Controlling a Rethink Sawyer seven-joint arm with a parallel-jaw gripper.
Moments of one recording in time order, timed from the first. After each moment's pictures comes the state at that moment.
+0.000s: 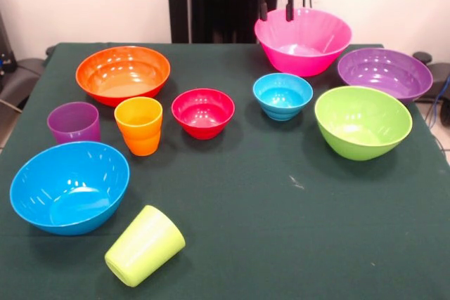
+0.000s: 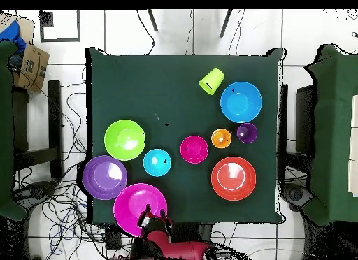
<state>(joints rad) -0.29 -0.61 -0.02 2.48 -0.37 -0.53 2.23</state>
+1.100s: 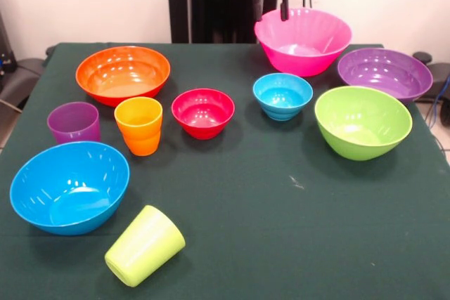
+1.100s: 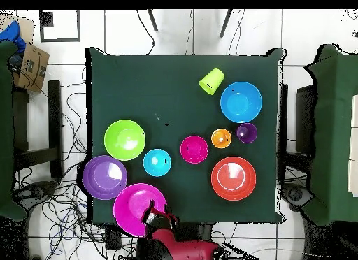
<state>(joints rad) -0.37 -0.66 0.00 2.48 -0.41 -0.53 2.23</state>
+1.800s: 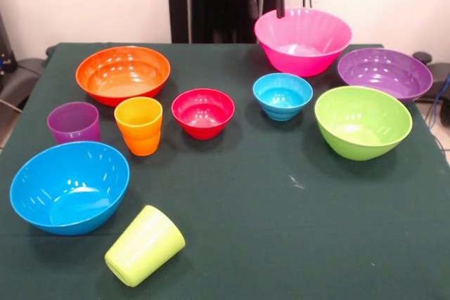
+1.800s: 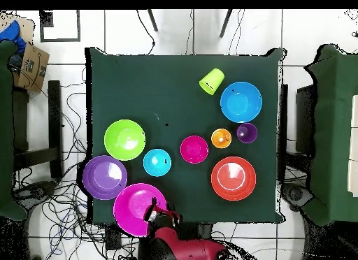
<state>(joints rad) -0.39 -0.72 0.02 2.48 -0.43 -0.48 2.23</state>
